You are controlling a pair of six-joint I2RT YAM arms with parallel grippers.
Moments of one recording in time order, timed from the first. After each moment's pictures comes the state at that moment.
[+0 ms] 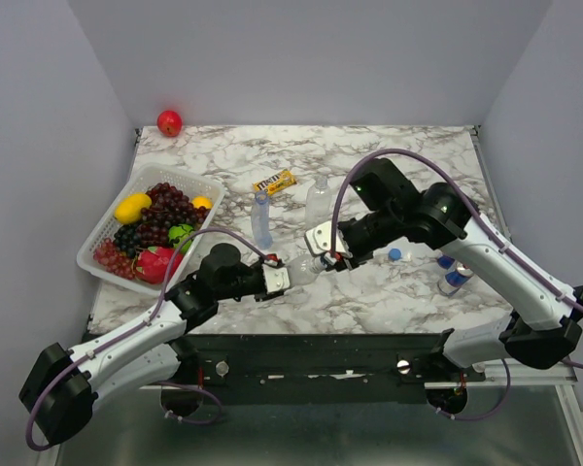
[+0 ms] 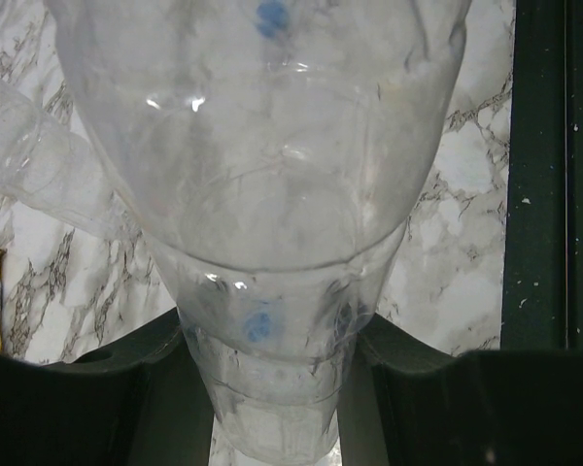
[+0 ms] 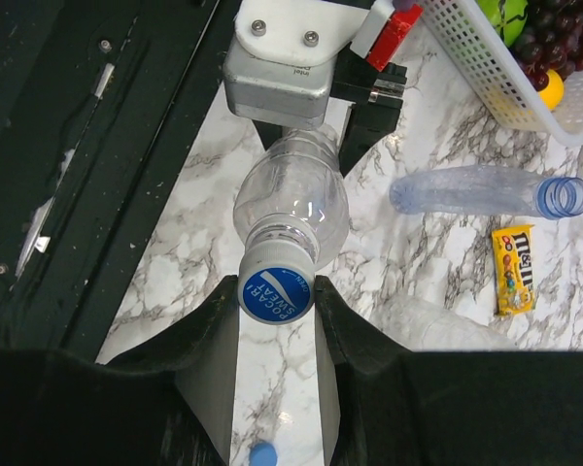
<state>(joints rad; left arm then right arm) -0.76 0.86 0.42 0.09 0.48 0.49 0.90 1.37 1.67 -1.20 -0.58 -1.03</state>
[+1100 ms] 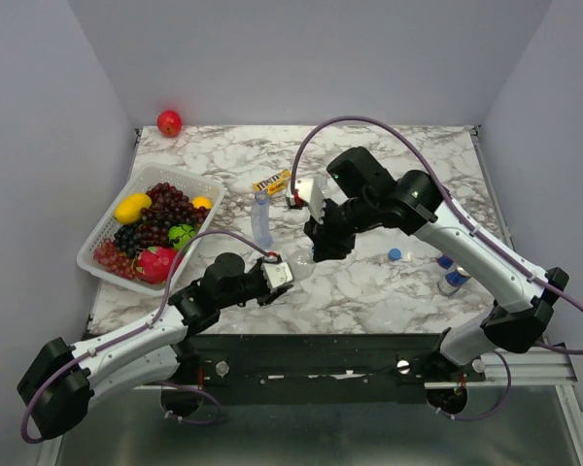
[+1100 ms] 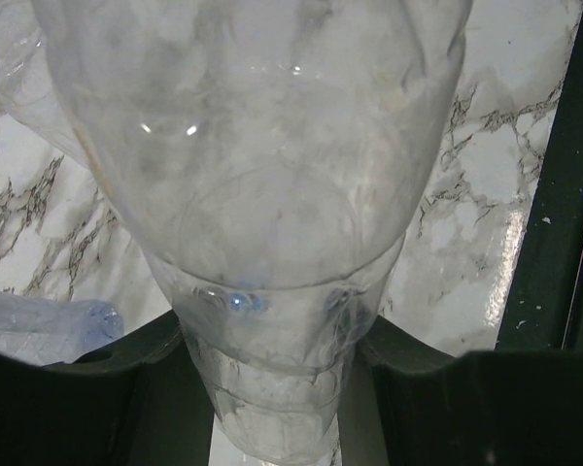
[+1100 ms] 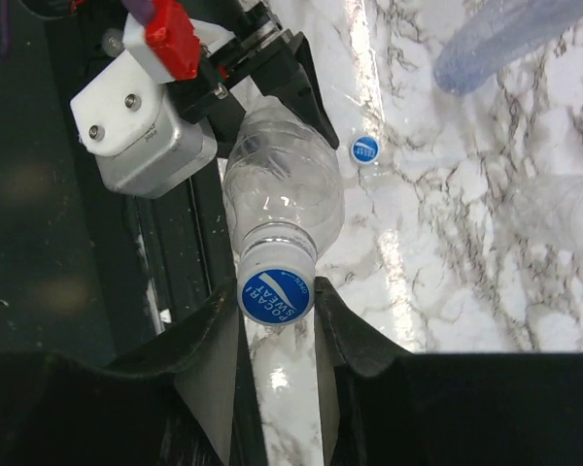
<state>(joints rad) -0.84 0.85 0.36 0.16 0.27 0.33 0.90 1.51 1.75 -1.15 -0.40 -0.38</state>
